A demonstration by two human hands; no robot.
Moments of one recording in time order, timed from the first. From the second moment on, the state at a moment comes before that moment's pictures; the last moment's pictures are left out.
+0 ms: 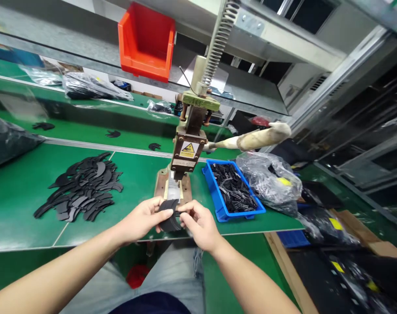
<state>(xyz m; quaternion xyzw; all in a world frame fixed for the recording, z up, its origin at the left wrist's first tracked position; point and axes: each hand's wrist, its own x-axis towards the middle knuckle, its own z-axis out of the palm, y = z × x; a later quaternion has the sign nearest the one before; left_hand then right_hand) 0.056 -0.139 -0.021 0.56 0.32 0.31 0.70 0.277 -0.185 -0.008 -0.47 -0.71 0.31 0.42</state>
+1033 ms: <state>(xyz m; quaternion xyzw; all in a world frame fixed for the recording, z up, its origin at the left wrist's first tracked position) 0.028 -0.121 -0.096 0.76 0.44 0.25 0.40 0.505 0.005 0.086 -0.77 -0.62 -0.08 0.12</state>
